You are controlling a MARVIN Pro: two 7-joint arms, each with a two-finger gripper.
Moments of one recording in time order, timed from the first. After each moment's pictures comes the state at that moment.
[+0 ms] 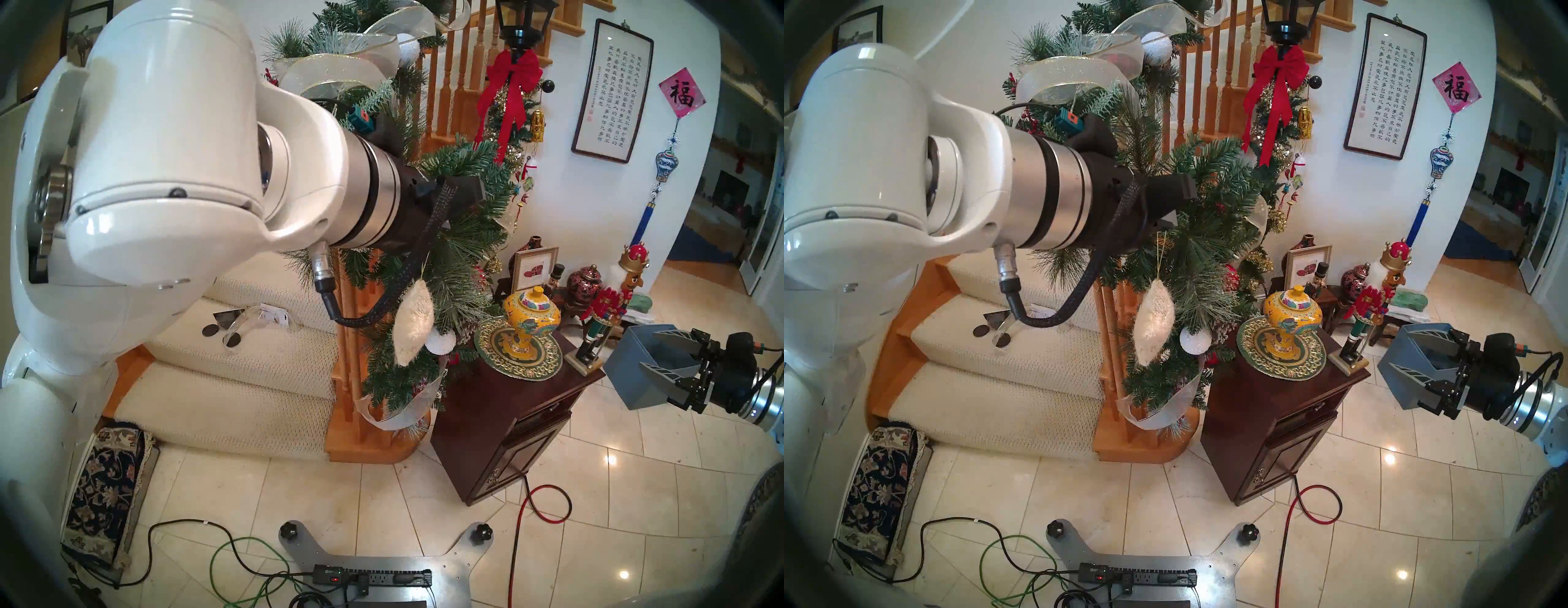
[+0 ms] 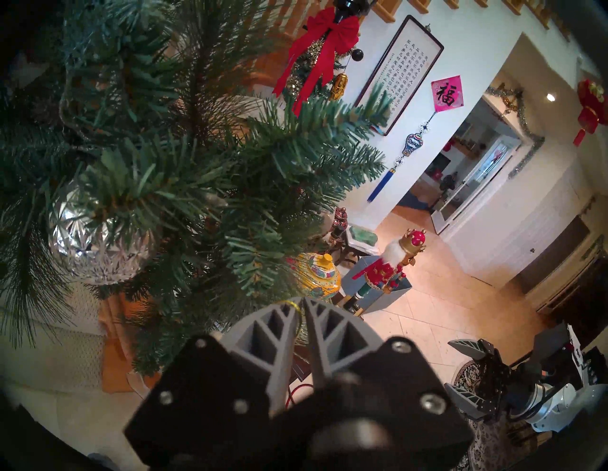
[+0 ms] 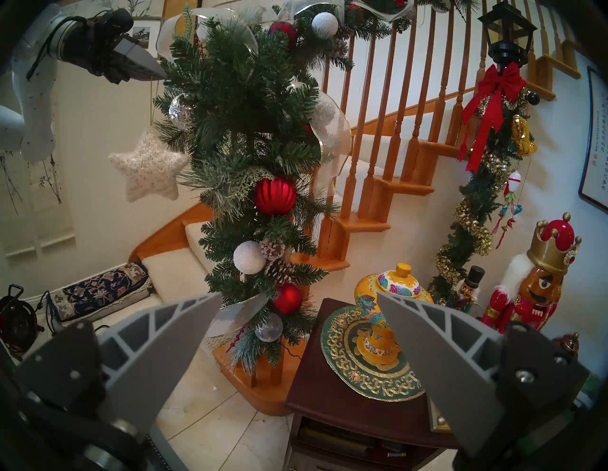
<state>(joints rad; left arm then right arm) 0.49 -0.93 -0.90 -2.44 -2.38 0.31 1.49 1.85 -0.56 -2.88 -1.83 1.76 -0.96 0.87</state>
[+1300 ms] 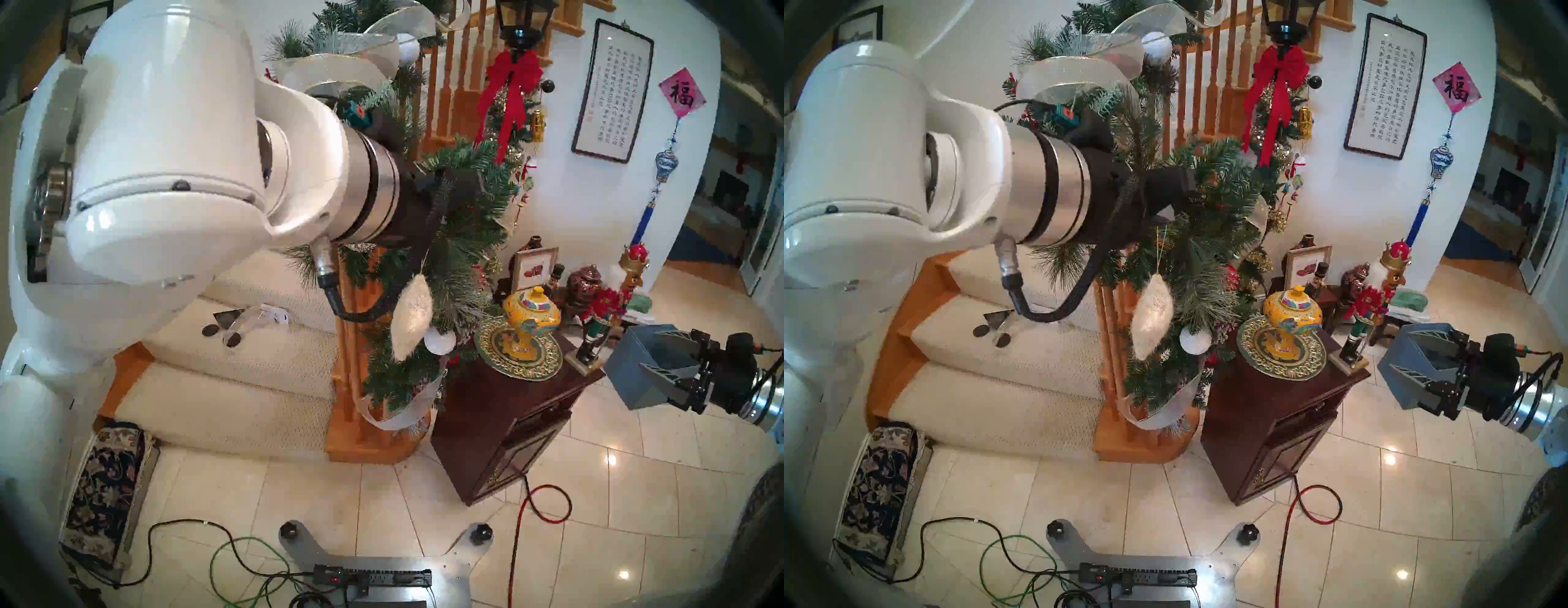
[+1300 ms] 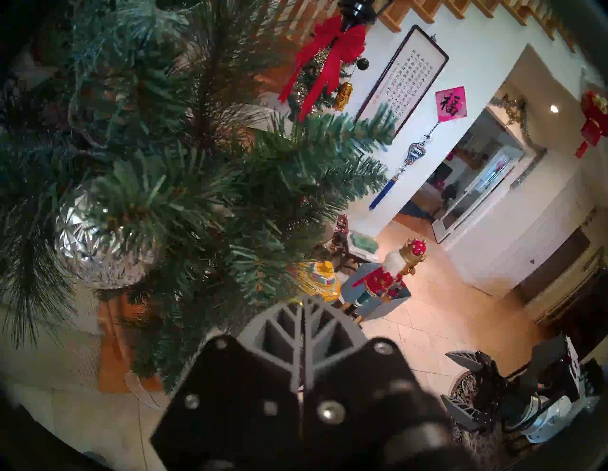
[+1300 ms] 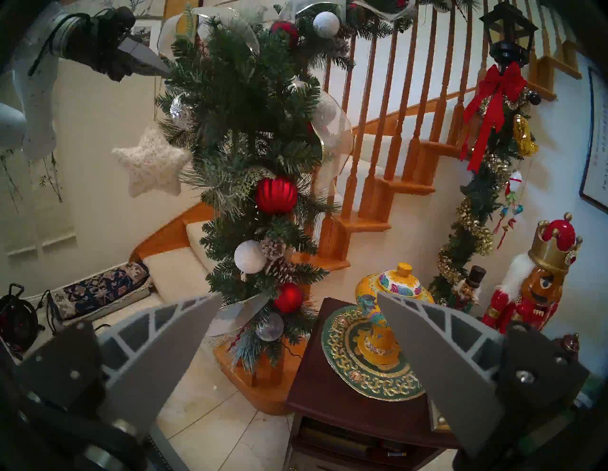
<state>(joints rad) 0.48 -0.92 -0.89 -2.44 -2.37 0.27 1.49 1.85 -0.56 -2.88 -1.83 1.75 -0.96 0.87</state>
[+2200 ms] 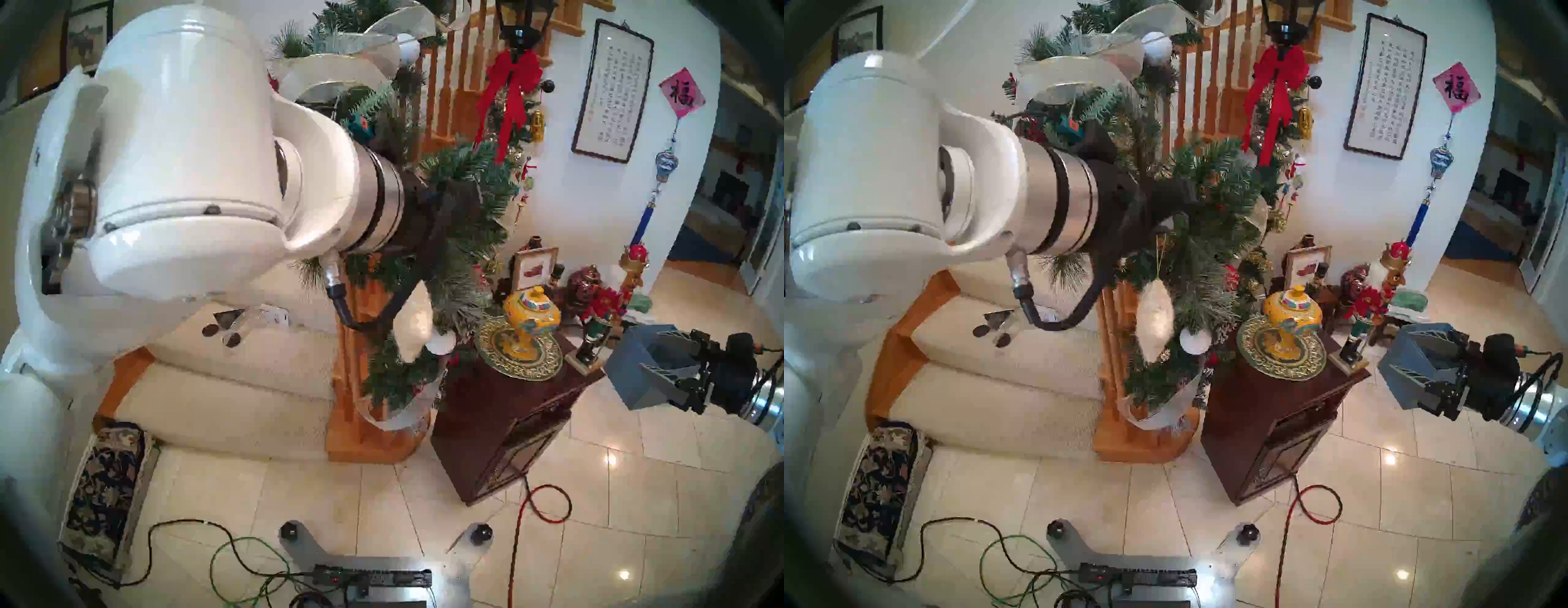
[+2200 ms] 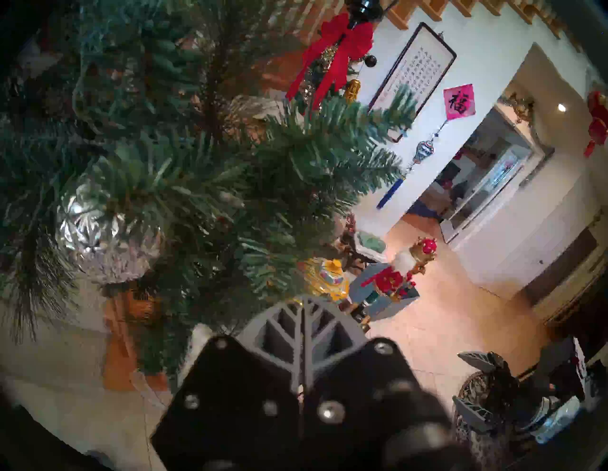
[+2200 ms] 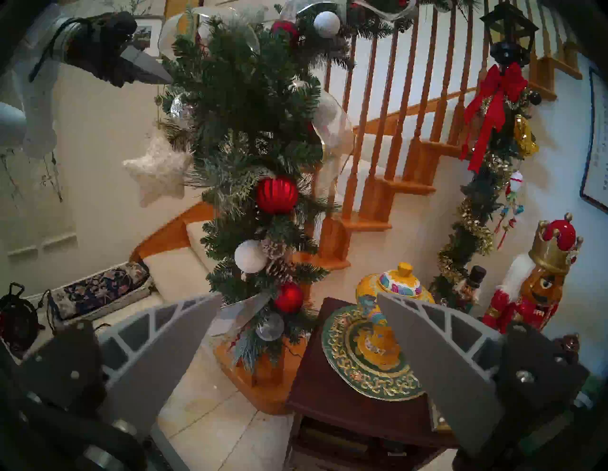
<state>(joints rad) 0.47 -0.92 -0.82 -2.44 -2.33 0.25 1.49 1.85 -0.56 -2.88 -1.83 1.75 -0.96 0.87</state>
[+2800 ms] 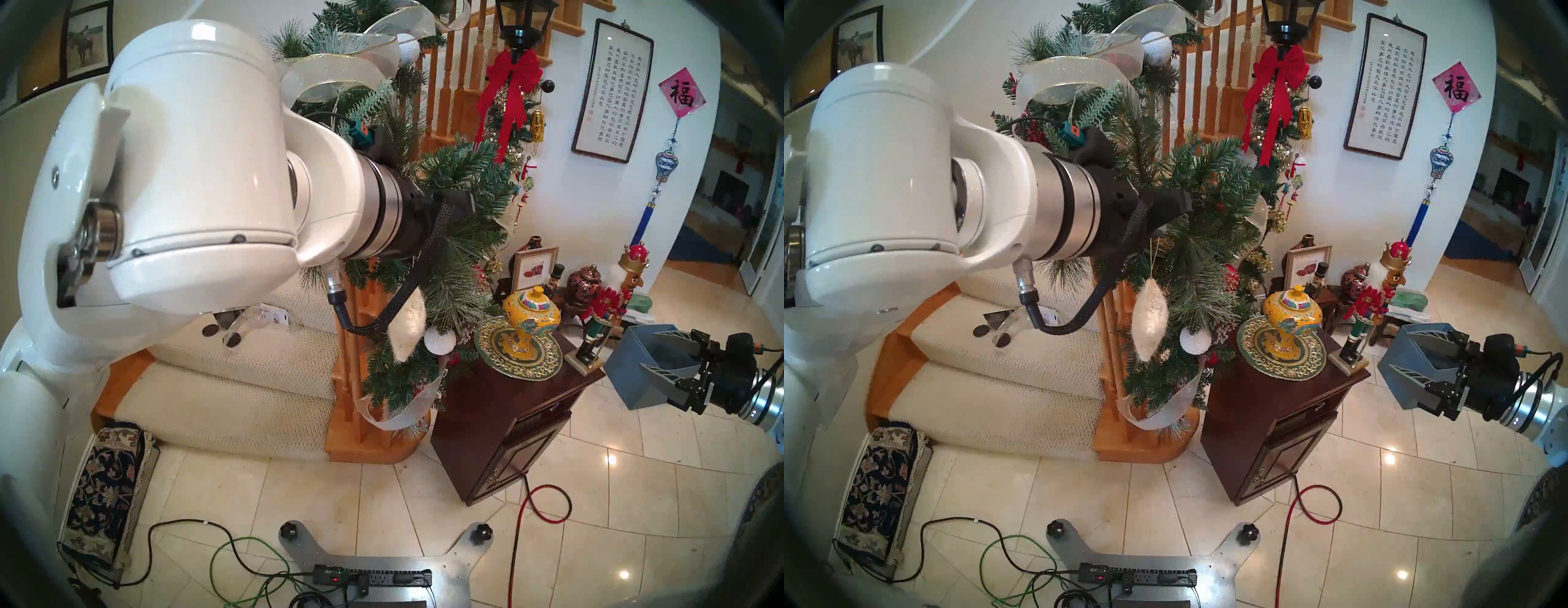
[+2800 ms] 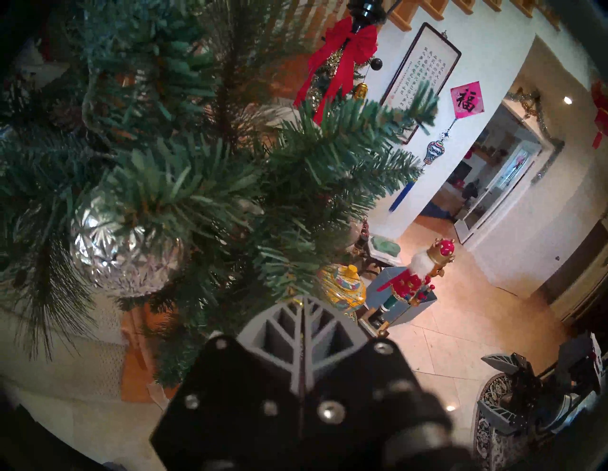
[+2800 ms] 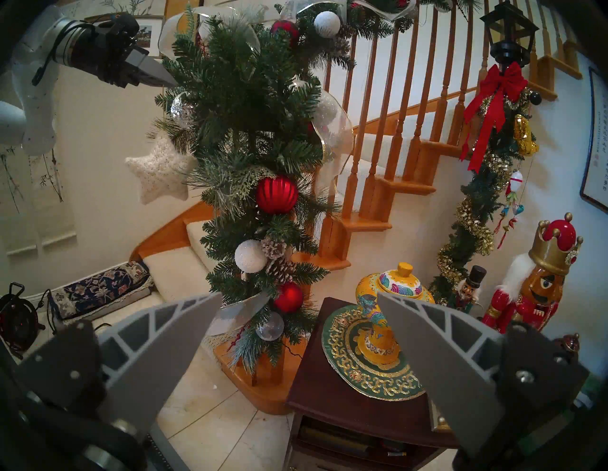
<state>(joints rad) 0.45 -0.89 -0.79 -2.44 -2.26 0.27 1.49 1.85 -0.56 -2.88 -1.83 1.75 -0.96 0.87</state>
